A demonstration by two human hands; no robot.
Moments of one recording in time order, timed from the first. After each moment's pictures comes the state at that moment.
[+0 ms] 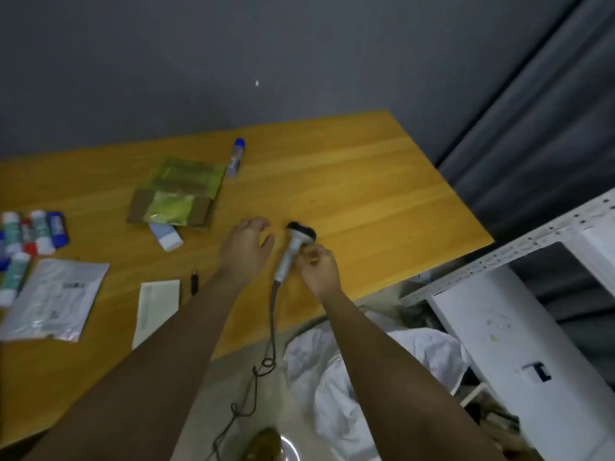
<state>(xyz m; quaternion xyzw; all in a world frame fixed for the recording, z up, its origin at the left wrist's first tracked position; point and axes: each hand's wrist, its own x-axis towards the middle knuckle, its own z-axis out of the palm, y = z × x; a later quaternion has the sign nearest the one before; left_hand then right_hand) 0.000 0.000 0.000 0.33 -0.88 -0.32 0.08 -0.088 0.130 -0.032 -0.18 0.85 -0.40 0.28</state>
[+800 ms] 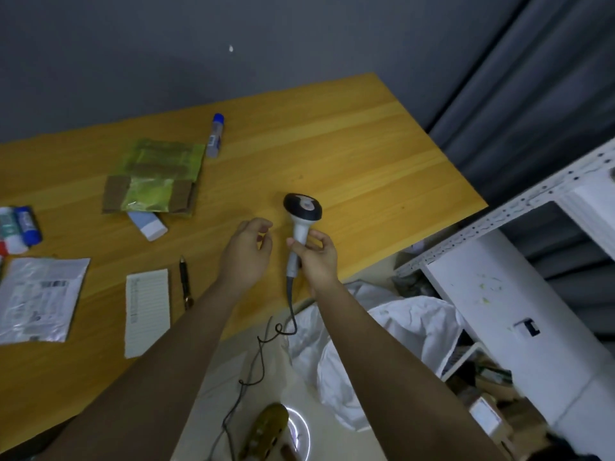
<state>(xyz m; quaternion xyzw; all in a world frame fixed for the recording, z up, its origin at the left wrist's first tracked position) 0.012 0.029 -0.029 0.32 -0.84 -0.42 0.12 -0.064 0.137 -0.031 0.09 0.67 -0.67 0.32</state>
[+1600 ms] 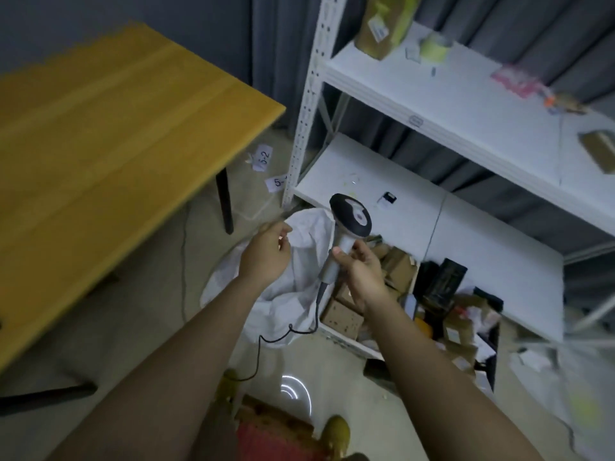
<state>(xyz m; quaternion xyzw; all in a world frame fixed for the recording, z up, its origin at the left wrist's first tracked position) -0.001 0.391 -0.021 0.05 -0.89 -0.45 -0.03 0.015 0.571 0.000 0.22 0.65 -0.71 0.12</state>
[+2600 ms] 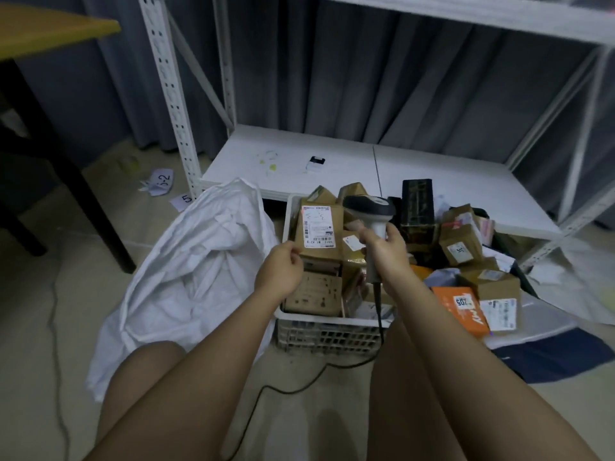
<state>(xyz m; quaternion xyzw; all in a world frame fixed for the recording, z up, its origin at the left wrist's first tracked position) 0.041 0.585 -0.395 -0.13 -0.87 -0.47 -0.07 0.101 0.754 -0.336 0.27 0.72 -0.62 -0.15</state>
